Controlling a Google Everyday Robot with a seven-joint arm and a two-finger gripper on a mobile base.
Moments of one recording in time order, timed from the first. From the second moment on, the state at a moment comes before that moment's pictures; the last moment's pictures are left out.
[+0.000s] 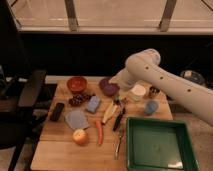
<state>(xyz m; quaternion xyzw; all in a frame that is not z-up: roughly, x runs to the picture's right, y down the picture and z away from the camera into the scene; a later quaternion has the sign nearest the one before) 0.047 0.006 0.742 -0.15 -0.21 -0.22 0.94</state>
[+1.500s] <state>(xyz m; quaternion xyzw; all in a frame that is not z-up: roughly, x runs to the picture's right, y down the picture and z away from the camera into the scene) -0.096 0.034 0.834 -0.19 -0.34 -0.28 0.88</state>
